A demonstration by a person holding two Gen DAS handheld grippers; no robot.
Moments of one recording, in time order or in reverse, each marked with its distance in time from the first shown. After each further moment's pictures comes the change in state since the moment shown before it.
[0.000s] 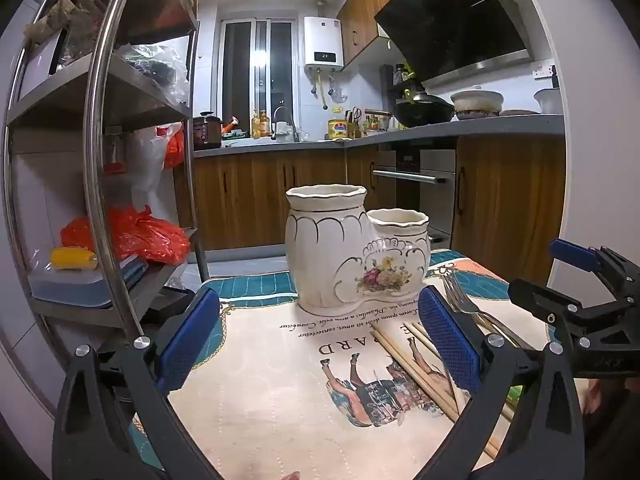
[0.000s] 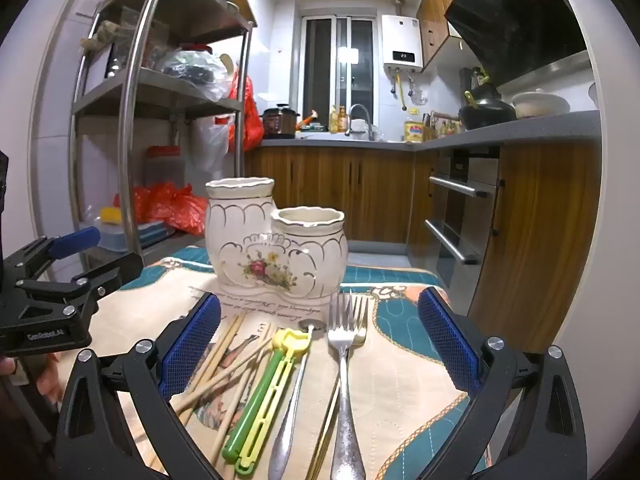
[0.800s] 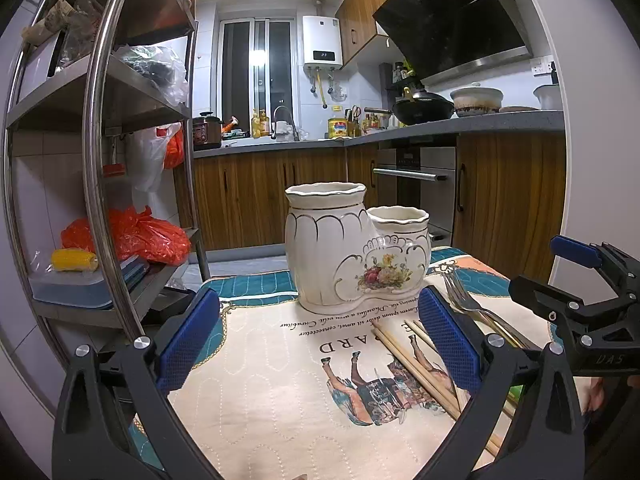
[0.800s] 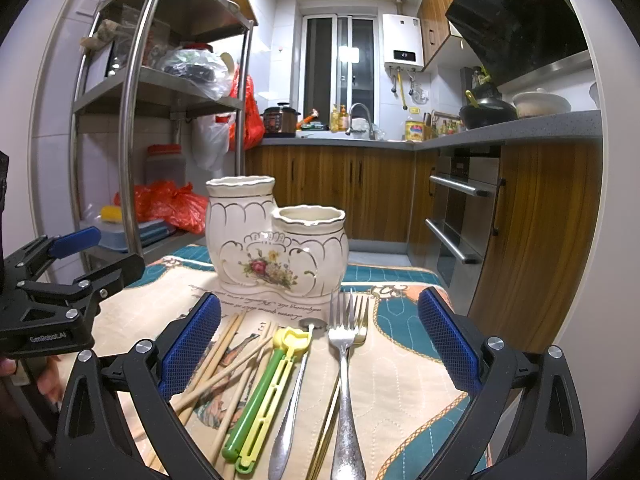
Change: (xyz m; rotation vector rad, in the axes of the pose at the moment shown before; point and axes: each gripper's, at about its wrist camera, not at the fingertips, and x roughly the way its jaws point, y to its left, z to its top) left arm 0.003 -0.002 -0.001 -0.001 0.005 -0.001; right arm 0.001 0.001 0.000 0.000 0.001 -0.001
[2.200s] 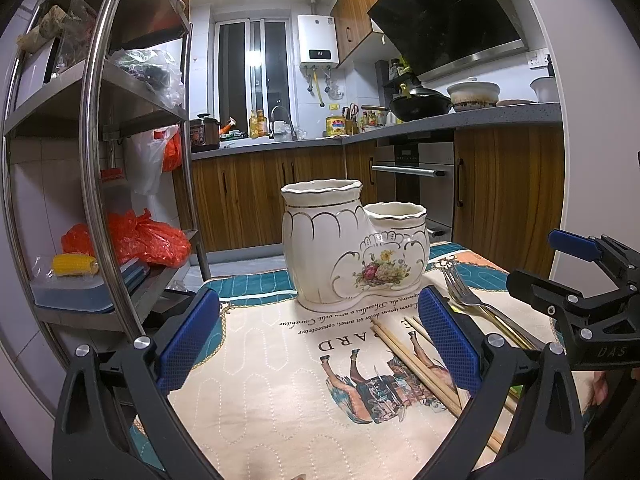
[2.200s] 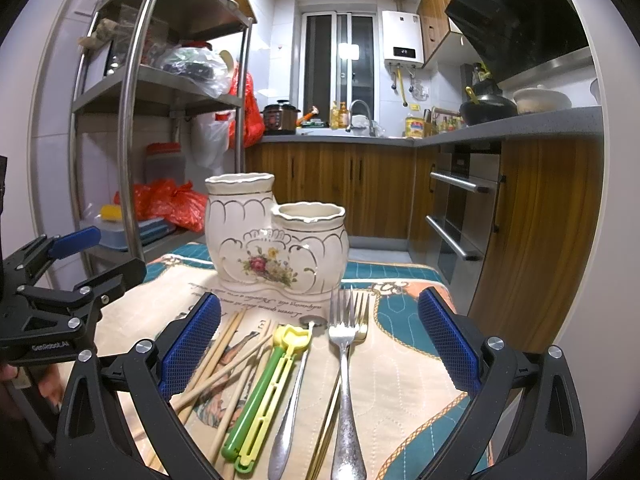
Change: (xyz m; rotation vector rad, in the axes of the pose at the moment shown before) left arm -0.001 -0.002 -0.003 0.025 0.003 0.004; right arm 0.002 -0.002 -0.001 0.014 0.012 0.001
